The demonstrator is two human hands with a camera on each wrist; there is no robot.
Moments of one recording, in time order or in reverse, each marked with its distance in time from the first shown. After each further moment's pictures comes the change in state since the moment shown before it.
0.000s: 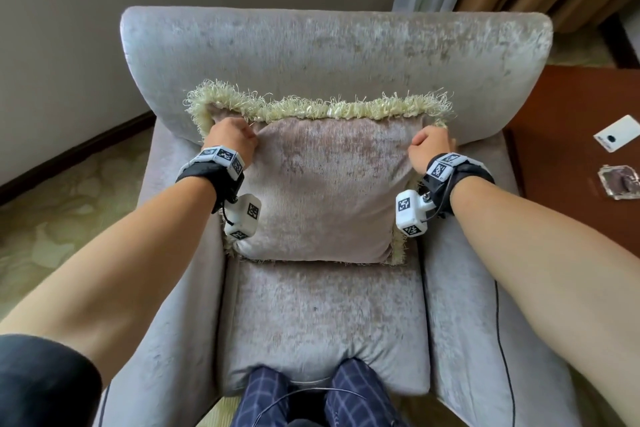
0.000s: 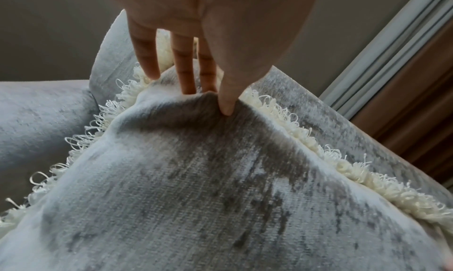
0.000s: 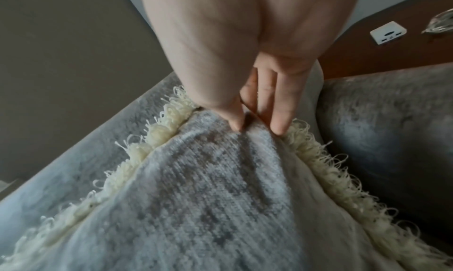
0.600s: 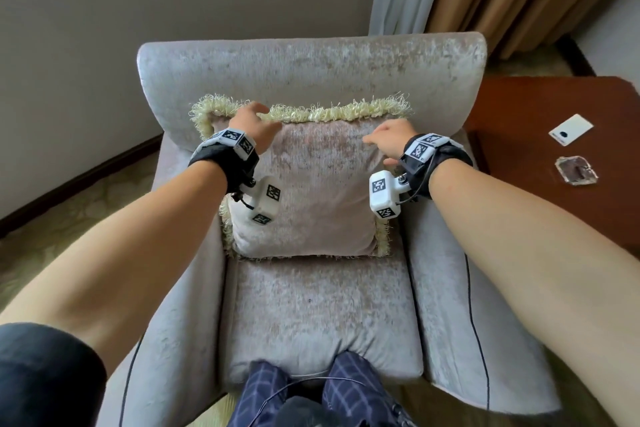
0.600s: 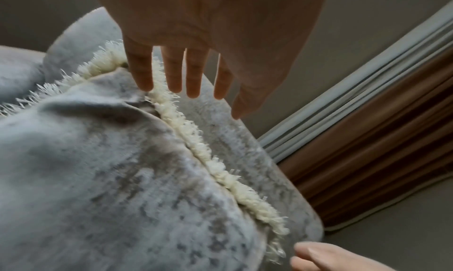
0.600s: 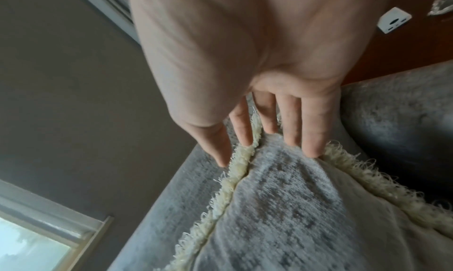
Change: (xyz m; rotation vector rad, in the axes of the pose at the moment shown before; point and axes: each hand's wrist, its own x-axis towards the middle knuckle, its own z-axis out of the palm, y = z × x) left_hand -0.074 0.077 -0.041 -0.299 -0.081 -0.005; right_hand -0.080 -0.029 -0.063 0.207 -0.258 -0.065
